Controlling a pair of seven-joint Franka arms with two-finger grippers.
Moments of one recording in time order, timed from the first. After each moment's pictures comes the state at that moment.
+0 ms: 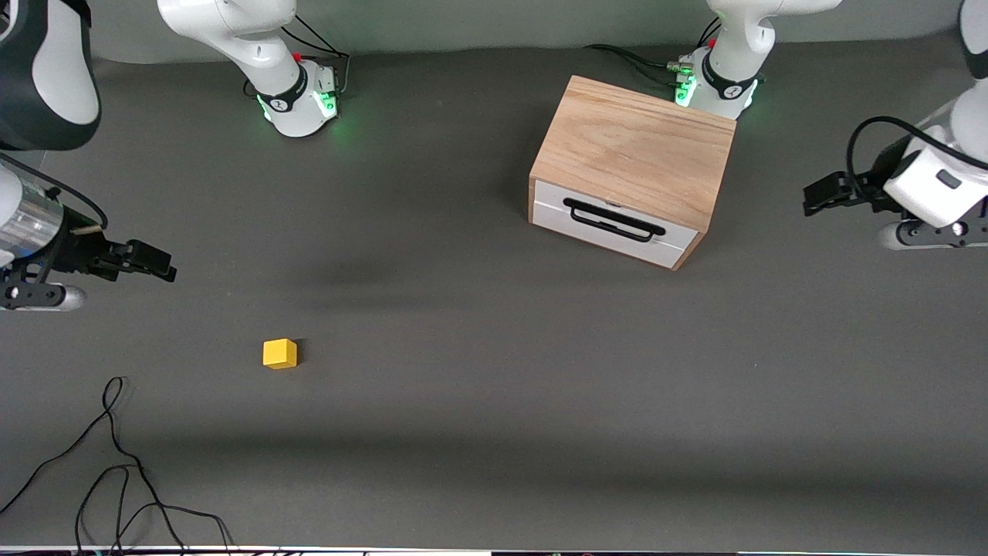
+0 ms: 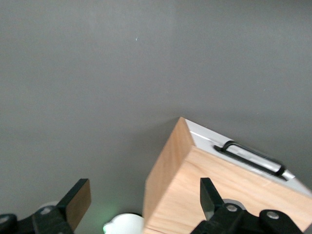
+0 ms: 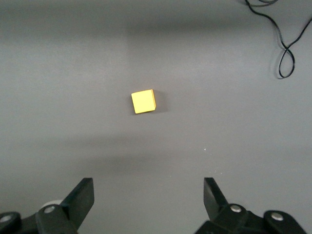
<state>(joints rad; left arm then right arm) -0.03 0.01 -0.09 -1.62 -0.03 1.47 -0.26 0.10 0.11 -0.11 -1.67 0.04 1.76 0.04</state>
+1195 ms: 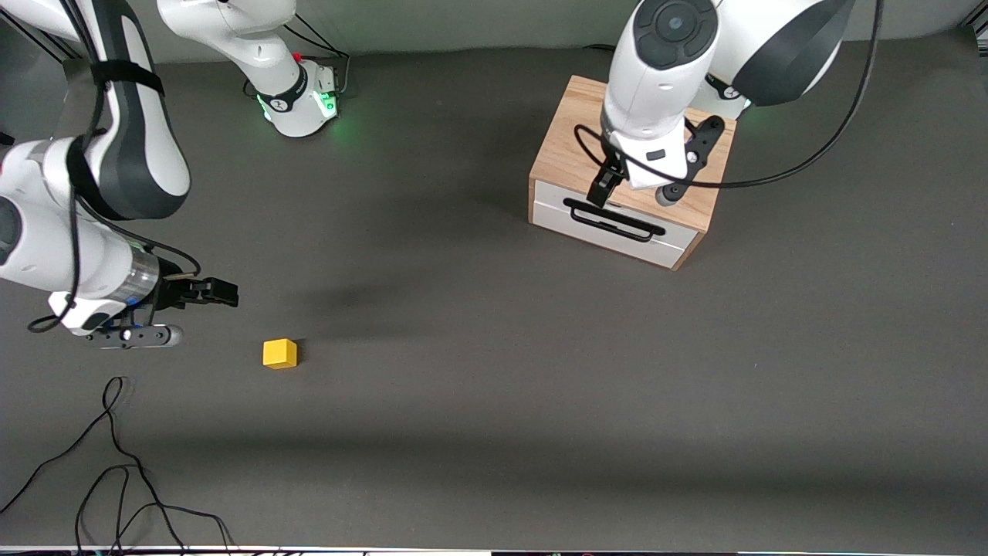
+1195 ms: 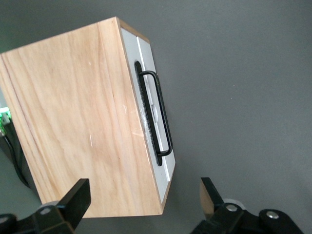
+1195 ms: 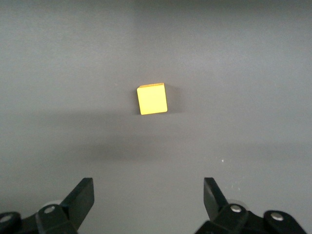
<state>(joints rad) -0.24 0.13 -0.43 -1.62 -0.04 1.55 -1.70 0.14 0.22 -0.10 -1.80 0.02 1.93 0.04</state>
